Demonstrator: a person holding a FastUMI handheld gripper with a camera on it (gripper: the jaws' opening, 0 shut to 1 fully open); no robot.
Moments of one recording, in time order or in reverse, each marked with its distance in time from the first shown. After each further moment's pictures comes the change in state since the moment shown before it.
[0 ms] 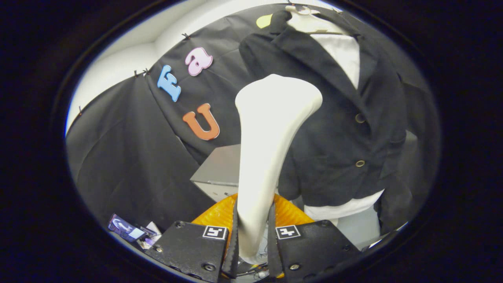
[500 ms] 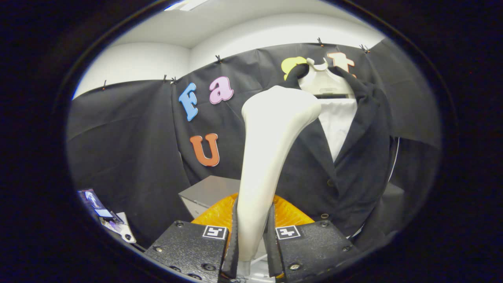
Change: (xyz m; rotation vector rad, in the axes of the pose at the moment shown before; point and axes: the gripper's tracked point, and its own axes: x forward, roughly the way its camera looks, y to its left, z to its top) arm -0.043 -0.022 0.071 -0.271 -0.304 0.005
